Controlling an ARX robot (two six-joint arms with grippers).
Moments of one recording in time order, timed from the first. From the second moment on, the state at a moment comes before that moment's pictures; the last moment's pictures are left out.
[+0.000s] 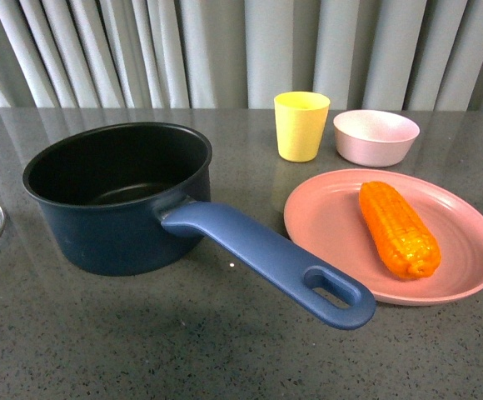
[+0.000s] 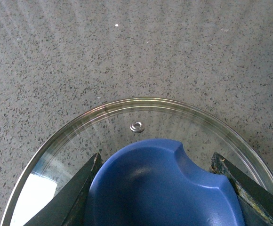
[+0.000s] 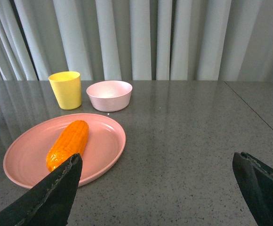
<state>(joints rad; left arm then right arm) 0.29 1.62 0.62 0.50 0.16 0.10 0.00 0.00 0.01 0.00 0.00 0.01</state>
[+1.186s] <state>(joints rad) 0.29 1.43 0.64 0.57 0.19 -0.03 0.00 0.00 0.01 0.00 0.00 0.01</state>
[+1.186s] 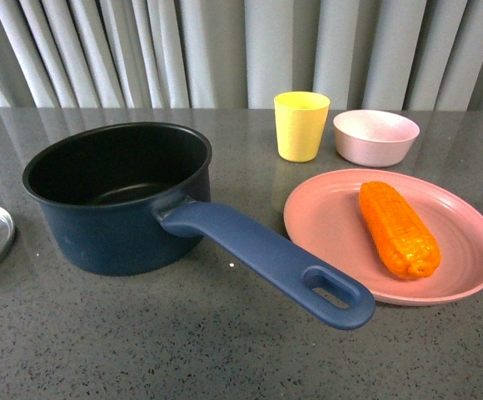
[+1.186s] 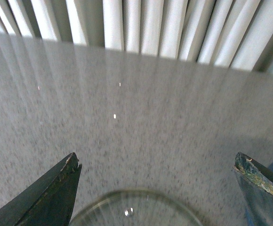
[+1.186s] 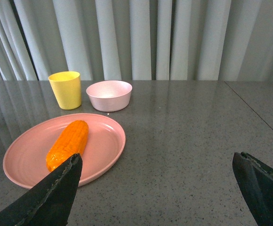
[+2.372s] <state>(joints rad) -0.01 0.49 0.06 0.43 0.01 -0.01 0.00 0.00 0.01 0.00 0.00 0.01</state>
